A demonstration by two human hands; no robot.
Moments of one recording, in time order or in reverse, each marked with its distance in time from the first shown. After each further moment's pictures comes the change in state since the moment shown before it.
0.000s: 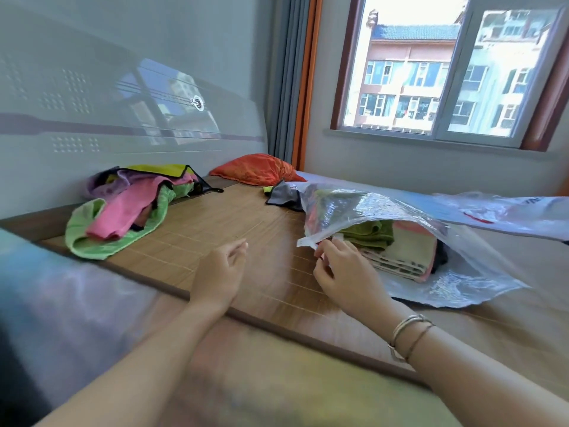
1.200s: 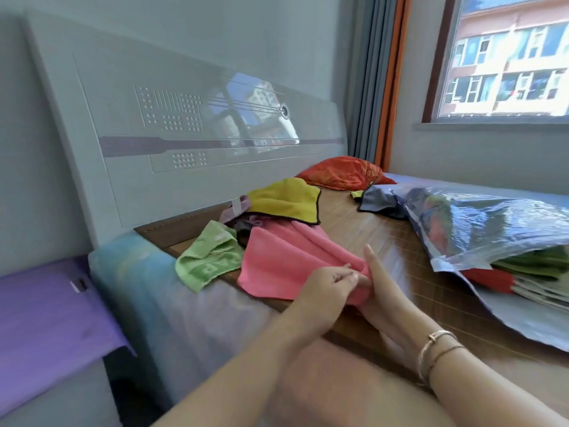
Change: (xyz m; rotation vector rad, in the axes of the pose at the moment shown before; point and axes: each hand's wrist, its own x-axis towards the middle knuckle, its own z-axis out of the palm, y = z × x) left_hand 0.016 -0.016 -0.039 -0.244 -0.396 -0.014; right_hand 0.086 -0.081 0.135 1.601 -0.295 0.772
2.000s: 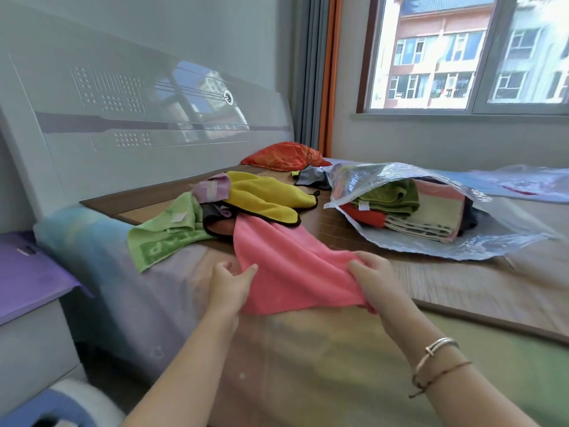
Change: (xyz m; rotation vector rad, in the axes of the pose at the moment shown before) left_hand -0.099 -0.027 0.057 -0.156 0.594 -0.397; right_hand -0.214 -0.011 -0.072 -0.673 0.374 -0.197
